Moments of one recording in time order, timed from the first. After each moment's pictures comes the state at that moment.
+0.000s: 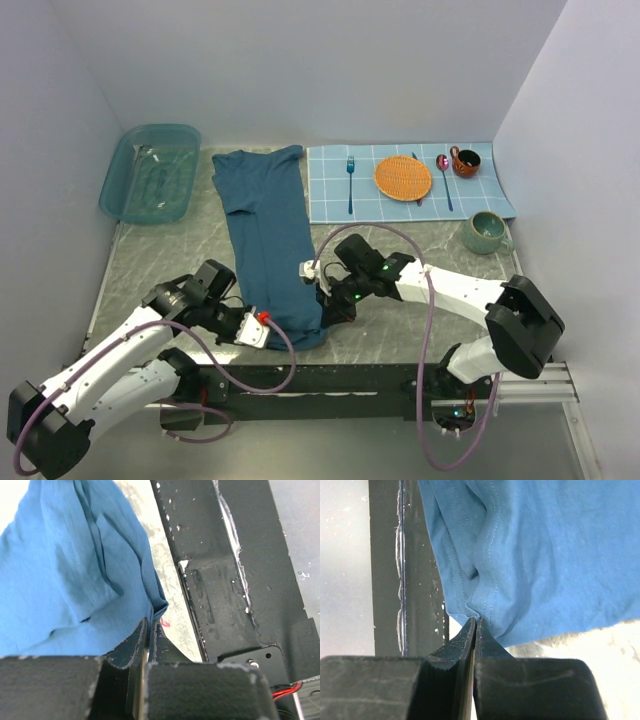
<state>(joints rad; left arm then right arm) -0.61 0.82 0.62 -0.95 0.75 1.14 0.83 1.42 0.84 -0.41 -0.73 -0.37</state>
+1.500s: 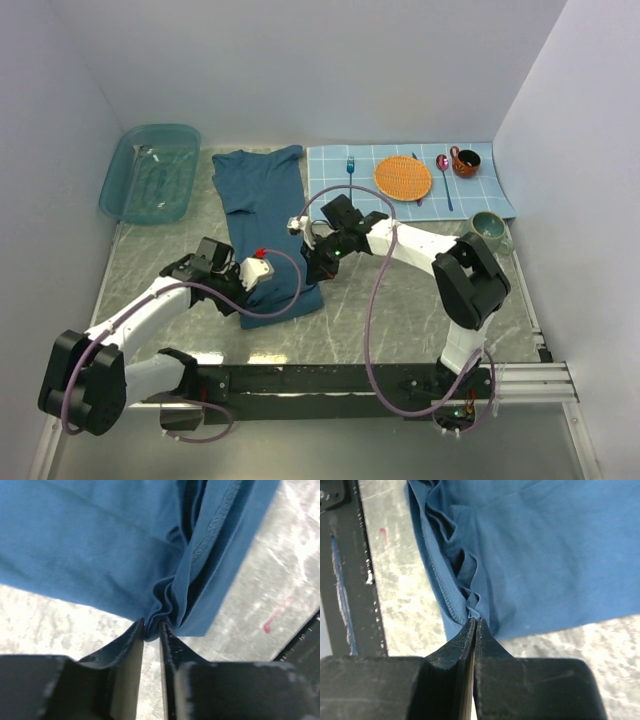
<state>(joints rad) -0.37 1.12 0.59 -0.60 0.36 0.58 0.68 1.79 1.21 -0.46 -0.72 -0.36</state>
